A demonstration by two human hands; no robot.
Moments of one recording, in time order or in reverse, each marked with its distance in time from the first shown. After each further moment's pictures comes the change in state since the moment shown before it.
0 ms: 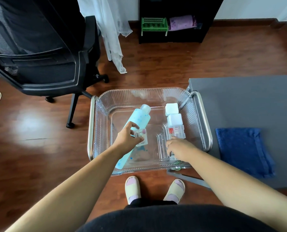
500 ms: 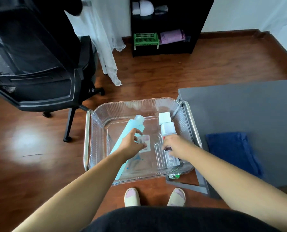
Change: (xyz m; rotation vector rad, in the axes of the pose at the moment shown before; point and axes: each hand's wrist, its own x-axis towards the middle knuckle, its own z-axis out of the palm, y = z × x) left_hand 0.003 0.031 0.015 0.083 -0.046 0.083; right_hand -0.032 -0.005 -0.053 0.150 0.218 0.025
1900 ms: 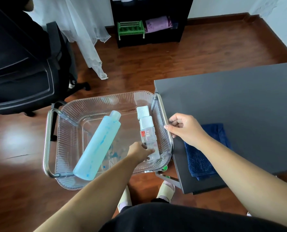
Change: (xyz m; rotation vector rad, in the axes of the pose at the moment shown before) left_hand 0.035 0.004 0.135 0.029 -0.126 -0.300; right_hand -0.057 0.078 -0.028 0.880 0.474 0.203
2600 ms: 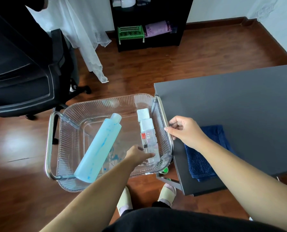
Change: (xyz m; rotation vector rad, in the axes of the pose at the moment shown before) left_hand -0.004 -0.007 -0.007 -0.134 -0.059 -0.063; right_hand -0.002 0.002 0.002 0.021 0.015 -0.008
